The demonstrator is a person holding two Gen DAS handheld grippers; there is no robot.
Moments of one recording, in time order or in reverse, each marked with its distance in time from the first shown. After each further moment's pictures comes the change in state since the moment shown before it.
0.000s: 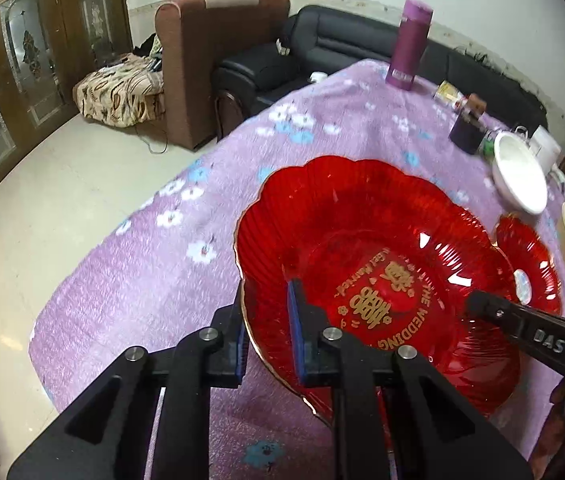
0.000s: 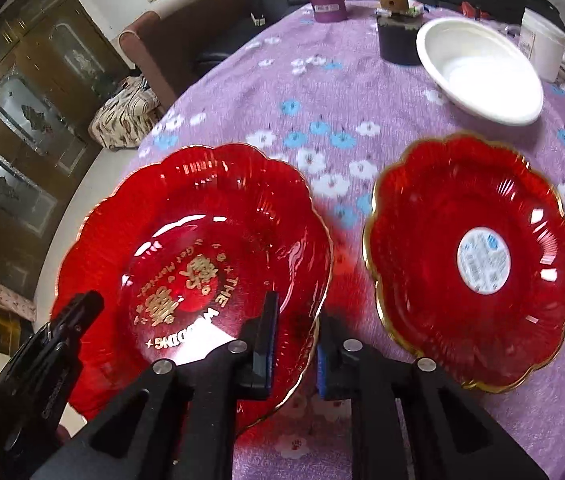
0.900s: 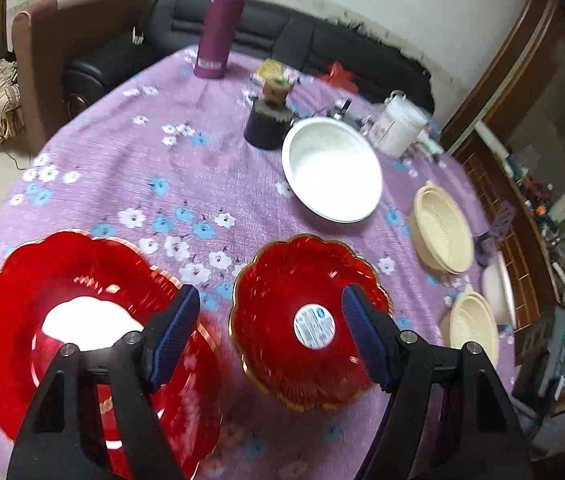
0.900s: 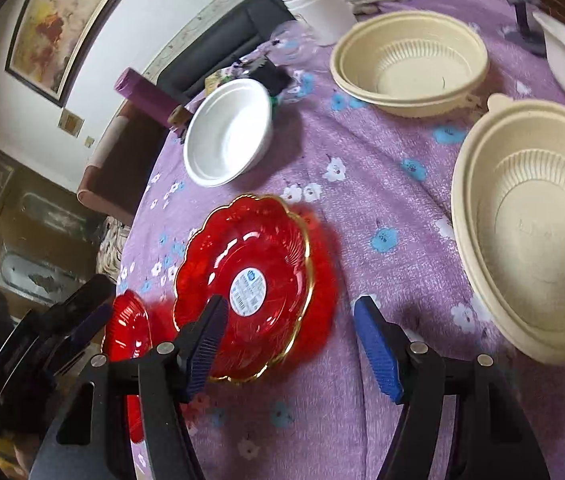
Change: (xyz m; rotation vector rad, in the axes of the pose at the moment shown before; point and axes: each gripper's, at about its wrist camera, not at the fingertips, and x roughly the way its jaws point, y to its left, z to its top) left arm -0.005 -0.176 0.069 0.166 0.117 -0.427; right arm -0.091 -0.198 -0.035 0.513 -0.215 0.118
